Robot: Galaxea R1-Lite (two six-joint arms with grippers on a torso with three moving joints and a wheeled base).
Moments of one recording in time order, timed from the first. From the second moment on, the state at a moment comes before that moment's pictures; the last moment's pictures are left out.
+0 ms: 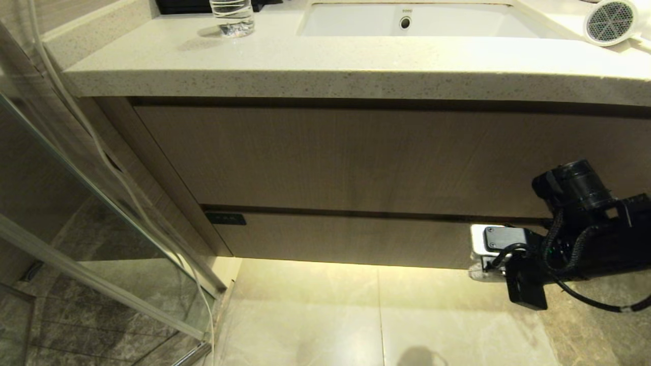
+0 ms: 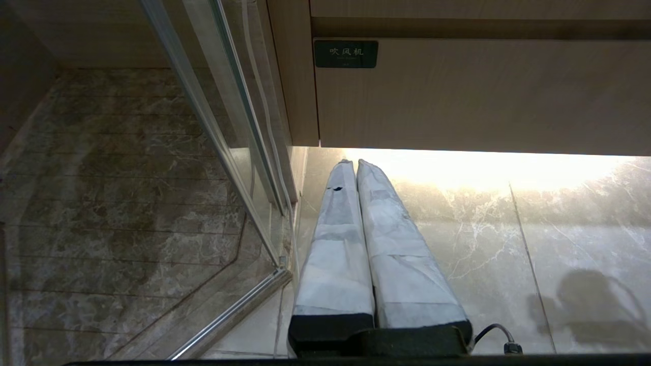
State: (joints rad) left arm 0.00 0.00 0.00 0.00 0.00 0.00; right arm 0.27 1.63 -0.91 0.14 0.23 -1.10
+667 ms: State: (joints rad) left arm 0.00 0.00 0.00 0.00 0.00 0.00; right arm 0.28 1.78 -0.88 -0.01 0.24 -1.11
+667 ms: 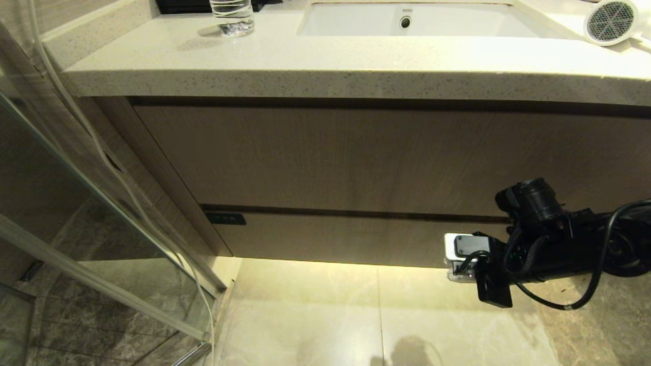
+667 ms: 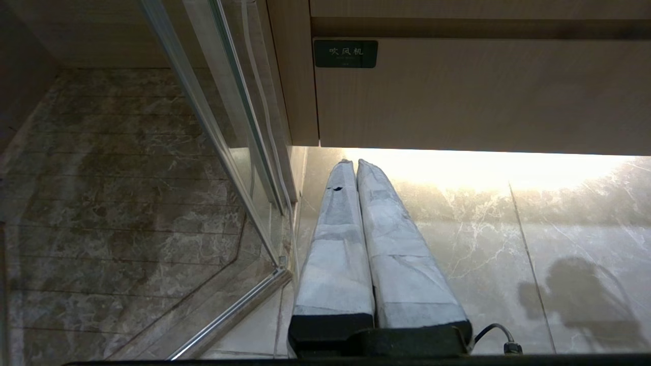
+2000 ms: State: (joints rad) left arm 0.00 0.00 0.00 0.00 0.00 0.00; right arm 0.28 2.02 -0.89 -0.48 0.28 -1.04
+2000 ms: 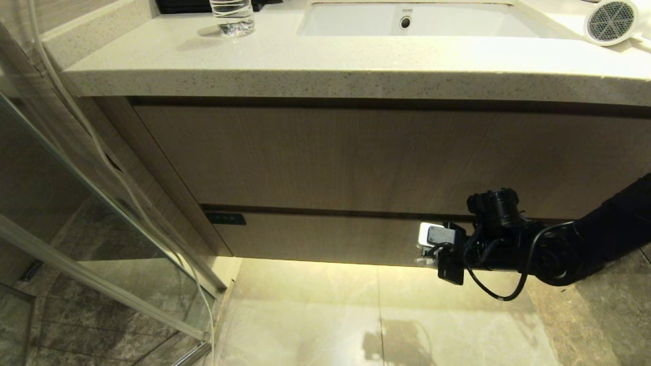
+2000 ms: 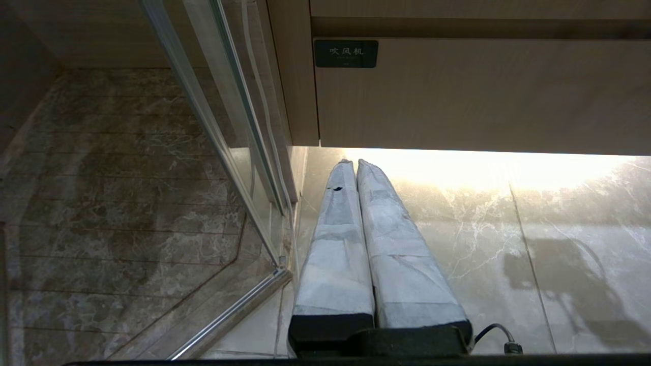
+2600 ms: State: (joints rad) left arm 0.00 0.00 0.00 0.00 0.00 0.00; right arm 0.28 2.08 -0.89 -0.69 0.29 -1.04
